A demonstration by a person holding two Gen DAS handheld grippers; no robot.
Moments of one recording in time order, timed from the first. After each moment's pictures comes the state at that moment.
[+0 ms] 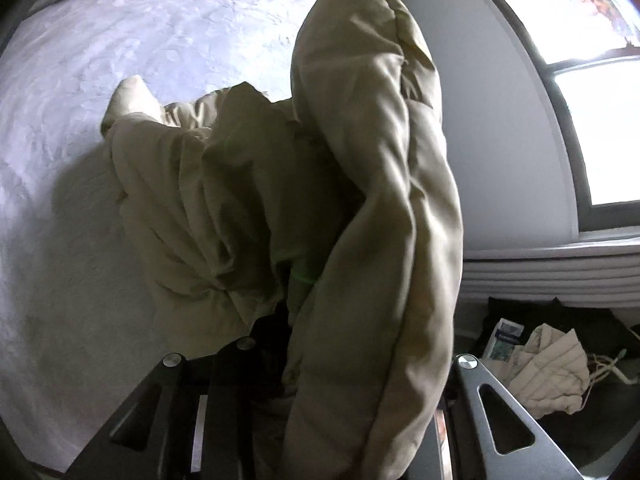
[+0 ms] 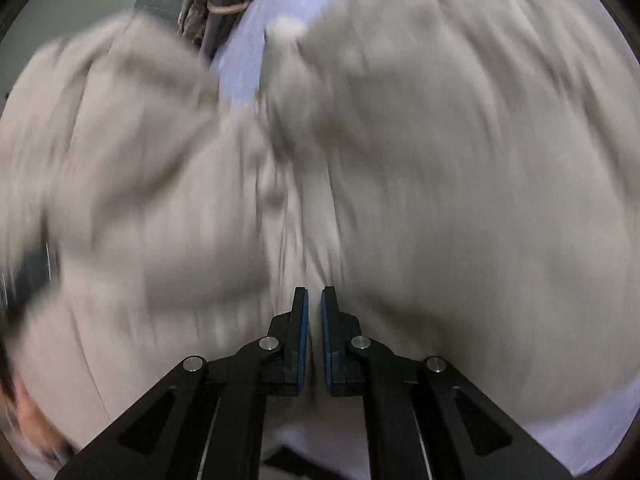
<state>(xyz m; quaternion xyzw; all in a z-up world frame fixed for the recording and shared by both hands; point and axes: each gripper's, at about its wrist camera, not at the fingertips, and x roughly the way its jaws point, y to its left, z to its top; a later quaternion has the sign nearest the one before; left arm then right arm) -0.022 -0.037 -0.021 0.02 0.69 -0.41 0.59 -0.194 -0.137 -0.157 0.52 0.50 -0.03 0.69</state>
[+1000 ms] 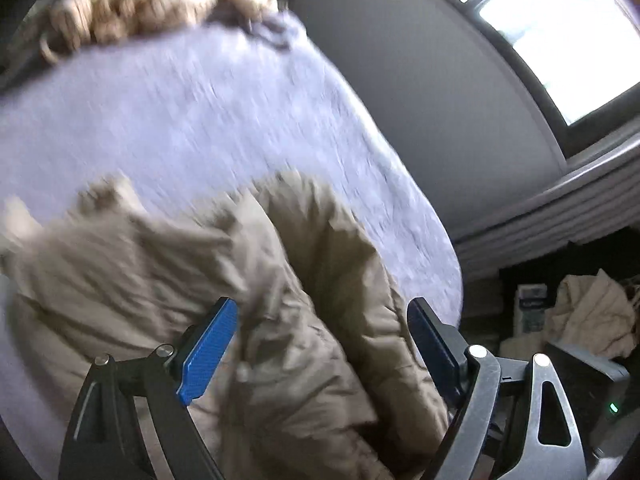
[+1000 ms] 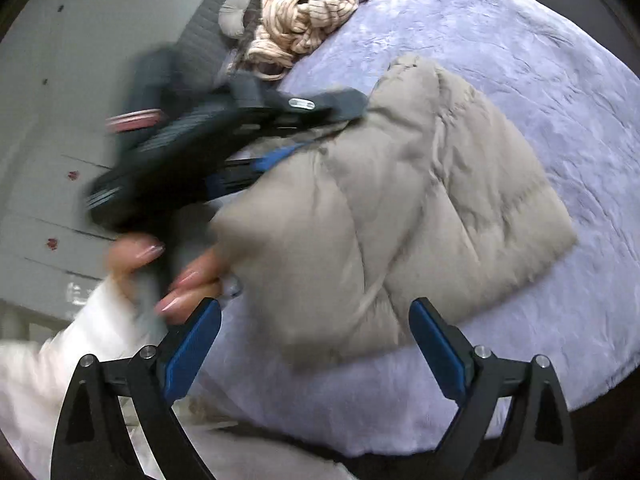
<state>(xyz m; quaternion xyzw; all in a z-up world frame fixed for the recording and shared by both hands) -0.060 -0.154 -0.014 0.10 0.57 -0.54 0.62 -0.263 -0.141 -0.047 0.45 0.42 -0.10 0.78</state>
